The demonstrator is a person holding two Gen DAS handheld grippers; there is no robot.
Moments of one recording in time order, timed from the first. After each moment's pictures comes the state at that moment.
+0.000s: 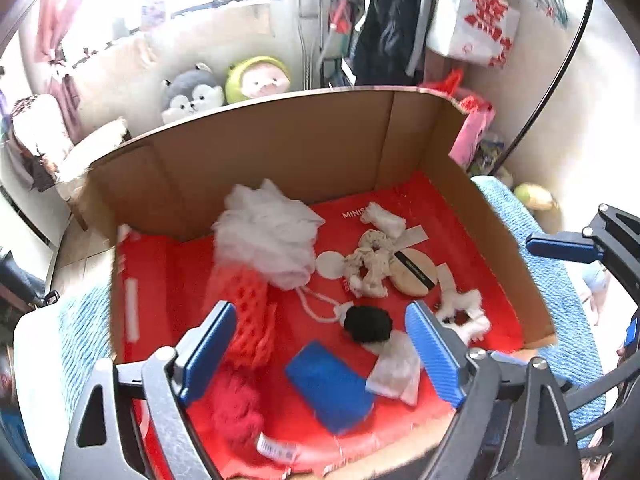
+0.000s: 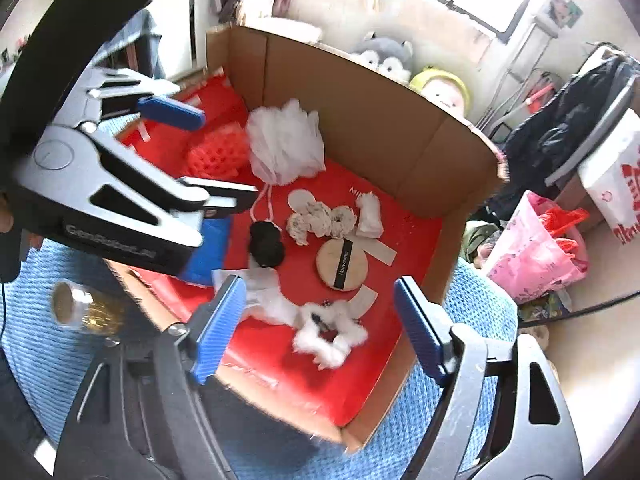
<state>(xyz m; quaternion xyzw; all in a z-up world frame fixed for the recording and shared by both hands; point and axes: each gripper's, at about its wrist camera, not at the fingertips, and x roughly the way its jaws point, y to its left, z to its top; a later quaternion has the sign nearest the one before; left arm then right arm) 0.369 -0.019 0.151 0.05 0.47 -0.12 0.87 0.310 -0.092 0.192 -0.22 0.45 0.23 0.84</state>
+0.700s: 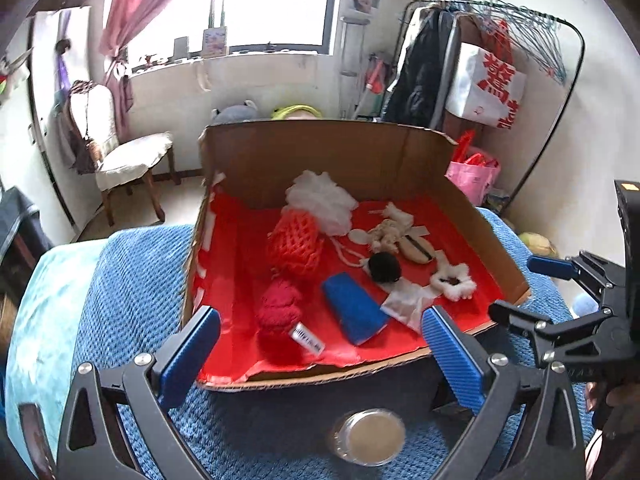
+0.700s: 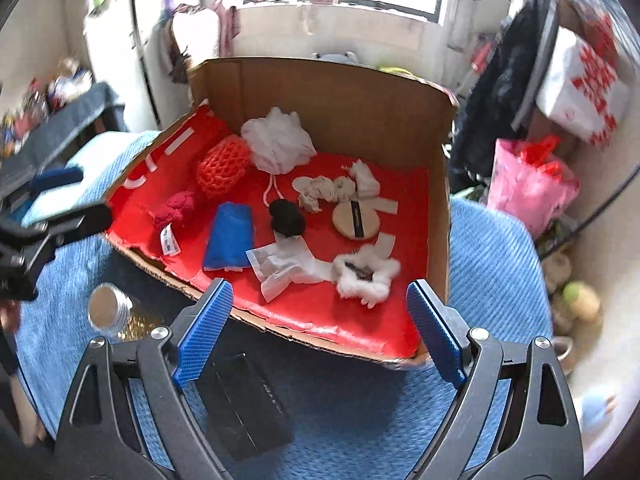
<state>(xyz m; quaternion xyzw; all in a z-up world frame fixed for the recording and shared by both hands) 0.243 0.039 0.155 -0.02 0.37 -0.07 0.92 0.247 -0.116 0.174 -0.08 0.43 0.15 0.89</state>
